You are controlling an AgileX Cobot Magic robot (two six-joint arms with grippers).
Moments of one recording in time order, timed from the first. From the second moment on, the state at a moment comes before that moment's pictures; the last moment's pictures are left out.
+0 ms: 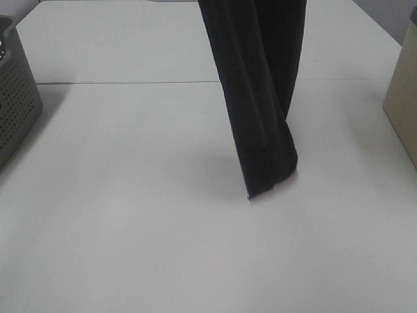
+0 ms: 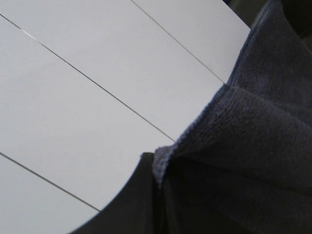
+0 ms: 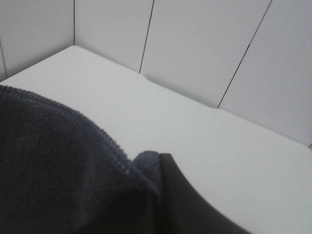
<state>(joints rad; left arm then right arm) -0.62 1.71 -2.15 0.14 0.51 0.71 0.39 1.72 -2.24 -0.07 0.87 -0.19</state>
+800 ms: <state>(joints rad) -0.38 1.97 -2.15 -0.01 -0.25 0.63 0.35 1.93 -2.24 -0.15 0.18 -0.09</state>
